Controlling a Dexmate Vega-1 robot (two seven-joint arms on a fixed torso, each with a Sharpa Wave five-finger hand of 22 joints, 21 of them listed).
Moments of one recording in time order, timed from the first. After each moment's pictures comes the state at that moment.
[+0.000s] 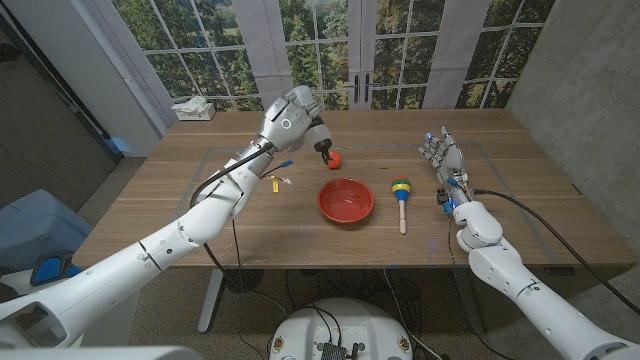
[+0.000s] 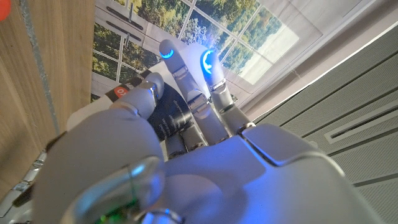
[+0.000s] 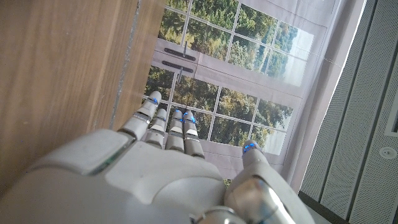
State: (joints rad) left arm 0.89 0.83 0.60 -1.98 1.54 0.39 0.34; left_hand 0.78 0.15 0.71 -0.15 0.20 0.52 -0.14 0.32 0.26 0.62 -0.22 0.19 0.36 1.13 -0.22 0.27 0.55 0.55 -0.05 1.55 0.34; right arm -1.03 -0.52 -0.31 -1.43 0.57 0.47 -0.10; right_hand 0.09 0.11 0.35 -0.03 0.19 0.25 0.10 0.19 0.18 0.20 0.06 0.20 0.19 0.07 0.06 0.25 0.27 0.29 0.07 0.21 0.17
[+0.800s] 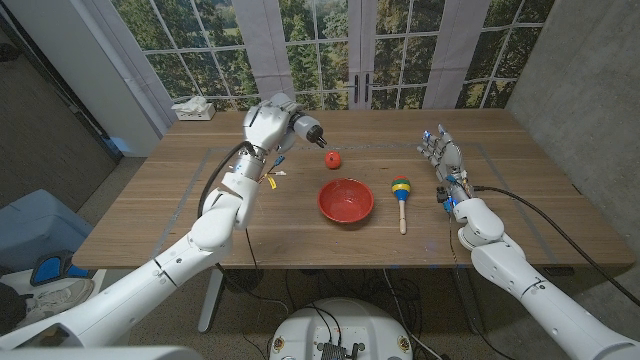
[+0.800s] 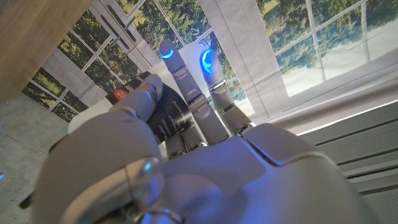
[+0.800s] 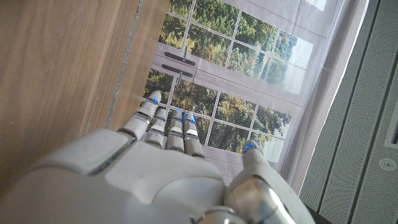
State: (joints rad) left arm 0.97 0.73 0.55 -1.98 1.15 0.48 0.44; left_hand 0.74 0.17 0.71 -0.14 0.20 0.54 -0.12 0.30 0.25 0.62 -0.22 0.20 0.34 1.13 -0.22 0.26 0.55 0.55 -0.05 1.53 0.30; right arm -1.04 -0.54 -0.31 -1.49 0.55 0.42 -0.13; right_hand 0.09 0.11 0.35 -0.03 0.19 0.25 0.10 0.19 0.18 0.20 0.06 0.20 0.19 0.07 0.06 0.25 0.27 0.29 0.07 0.21 0.17
